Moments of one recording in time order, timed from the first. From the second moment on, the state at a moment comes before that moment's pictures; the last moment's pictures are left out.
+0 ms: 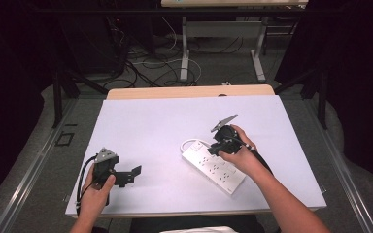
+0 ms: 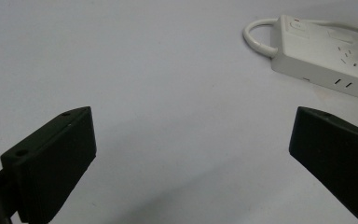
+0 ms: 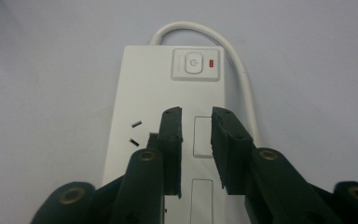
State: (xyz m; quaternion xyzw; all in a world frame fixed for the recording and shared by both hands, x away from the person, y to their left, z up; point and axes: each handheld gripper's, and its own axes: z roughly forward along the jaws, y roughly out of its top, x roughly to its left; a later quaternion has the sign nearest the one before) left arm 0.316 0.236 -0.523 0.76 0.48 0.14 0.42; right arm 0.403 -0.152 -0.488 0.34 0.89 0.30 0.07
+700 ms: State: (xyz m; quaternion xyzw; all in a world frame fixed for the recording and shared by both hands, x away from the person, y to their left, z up) left arm 0.317 0.238 -0.524 0.76 0.49 0.14 0.42; right arm 0.431 -0.119 -0.501 0.35 0.89 0.27 0.06
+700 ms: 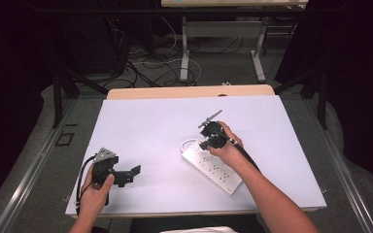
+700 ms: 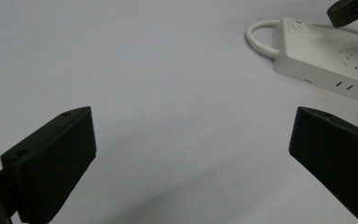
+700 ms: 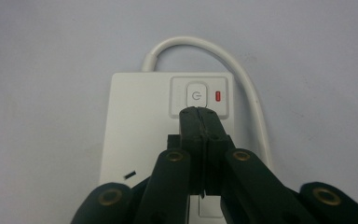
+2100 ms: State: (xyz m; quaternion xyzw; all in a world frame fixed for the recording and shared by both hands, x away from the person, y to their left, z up) left arm 0.317 0.238 -0.526 0.75 0.49 0.14 0.42; right arm 0.453 -0.110 -0.520 0.40 0.86 0.30 0.02
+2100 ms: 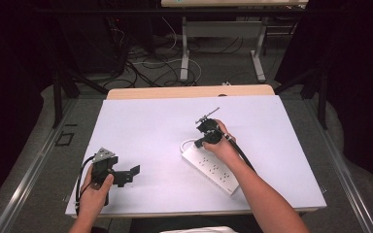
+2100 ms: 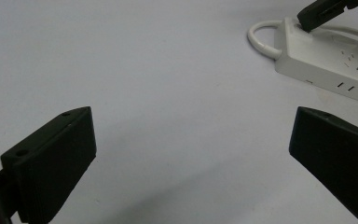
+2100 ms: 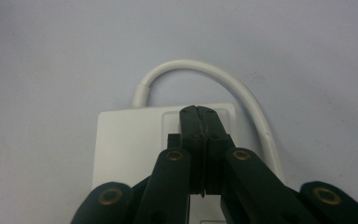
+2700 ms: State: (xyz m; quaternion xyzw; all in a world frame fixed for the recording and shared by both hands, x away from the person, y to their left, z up) left arm 0.317 0.239 -0.526 0.75 0.49 0.14 0.42; right arm 0.450 -0.111 -0.514 0.38 0.88 0.27 0.04
